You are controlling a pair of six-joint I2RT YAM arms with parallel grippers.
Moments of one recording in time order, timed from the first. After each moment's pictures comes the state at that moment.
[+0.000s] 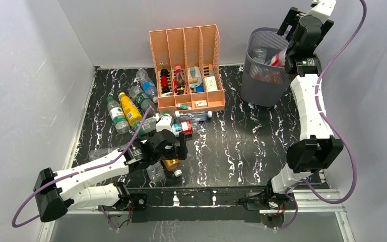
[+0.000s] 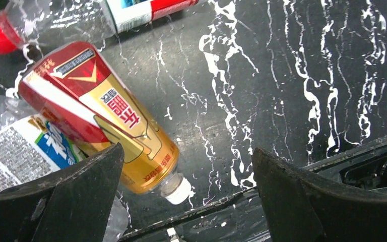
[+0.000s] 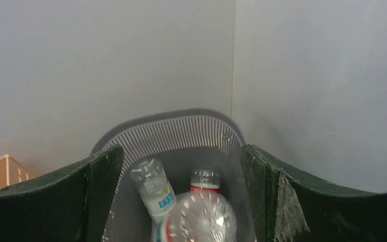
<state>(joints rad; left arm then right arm) -1.03 1.04 0.79 -0.56 -0.38 -0.77 0.05 1.61 1.87 -0.19 0.44 0.12</state>
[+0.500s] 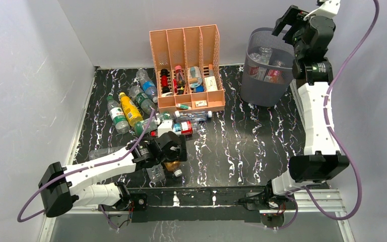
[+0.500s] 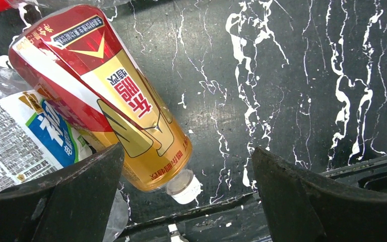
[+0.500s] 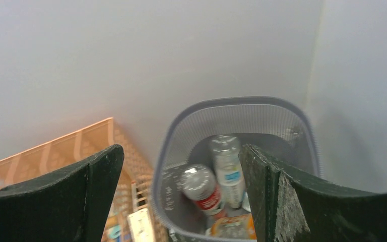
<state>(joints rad) -1.03 1.11 0.77 -0.61 -0.38 -0.88 0.04 1.55 1.90 -0.32 0.17 0.26</state>
